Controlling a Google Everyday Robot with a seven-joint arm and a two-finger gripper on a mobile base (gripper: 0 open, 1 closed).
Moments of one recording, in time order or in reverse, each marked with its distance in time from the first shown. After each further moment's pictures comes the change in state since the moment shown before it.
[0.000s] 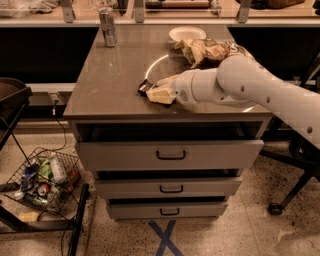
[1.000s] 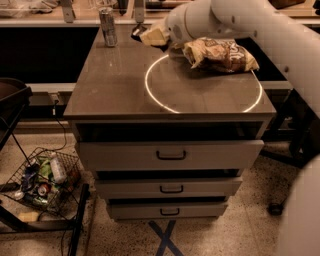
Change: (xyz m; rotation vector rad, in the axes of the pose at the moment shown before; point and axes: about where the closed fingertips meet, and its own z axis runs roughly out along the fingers) arm -0.145 -0.068 -0.008 0.073 -0.033 -0.112
